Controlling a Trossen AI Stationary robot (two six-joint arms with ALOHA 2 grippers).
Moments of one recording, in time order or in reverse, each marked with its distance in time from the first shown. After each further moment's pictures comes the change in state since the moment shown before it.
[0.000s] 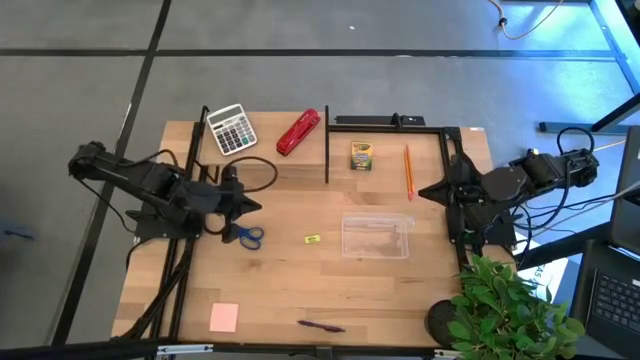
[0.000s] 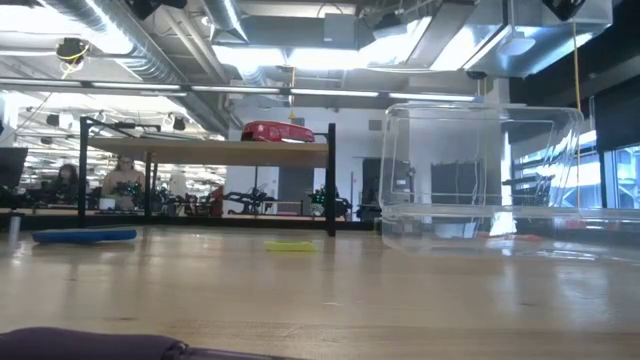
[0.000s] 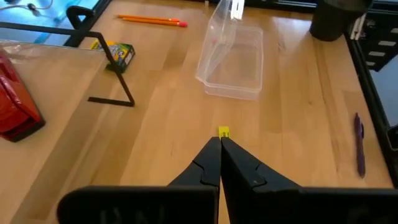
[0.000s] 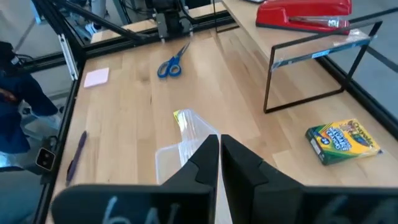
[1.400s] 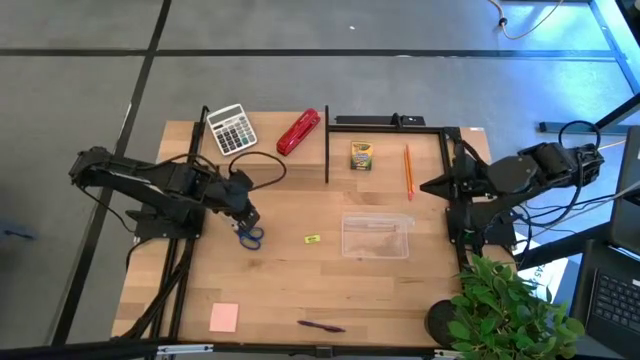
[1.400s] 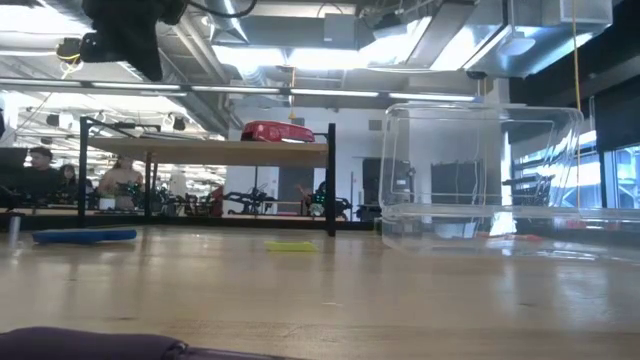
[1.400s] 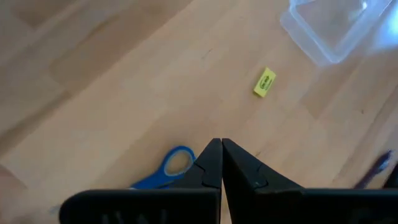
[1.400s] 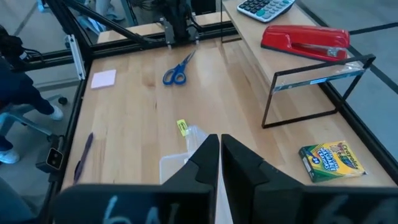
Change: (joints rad) left arm 0.139 0.133 0.000 -0.246 0.177 -0.661; right arm -0.016 0.167 0.274 -0.125 -0.019 -0.052
